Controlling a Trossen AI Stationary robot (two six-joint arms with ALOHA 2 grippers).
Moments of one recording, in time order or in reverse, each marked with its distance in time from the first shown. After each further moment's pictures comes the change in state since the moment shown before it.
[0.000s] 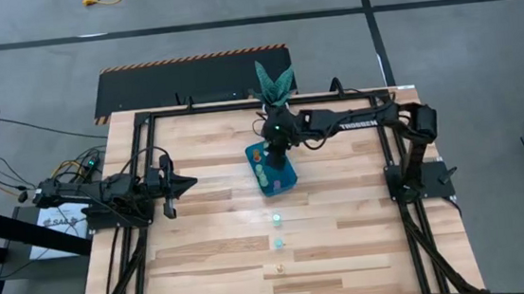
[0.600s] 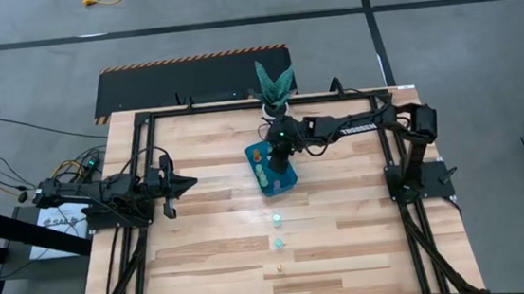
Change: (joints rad) left arm 0.000 0.000 0.000 0.000 0.000 0.000; right arm 0.000 0.001 -0.137 0.141 -0.001 0.079
